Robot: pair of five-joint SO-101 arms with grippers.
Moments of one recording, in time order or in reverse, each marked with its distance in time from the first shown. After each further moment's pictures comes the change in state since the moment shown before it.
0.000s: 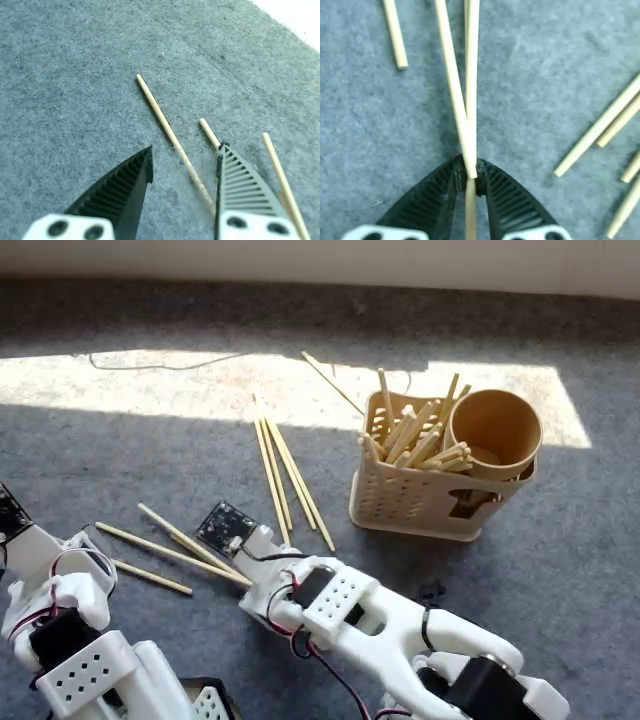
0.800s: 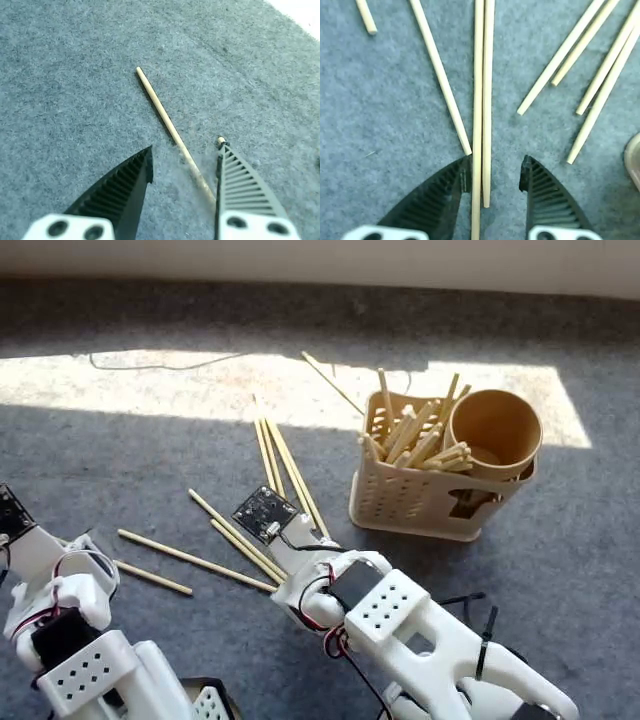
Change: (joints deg) left arm 0.0 0.0 1.3 0.0 0.0; right arm 4.8 -17.5 1.1 19.8 0.3
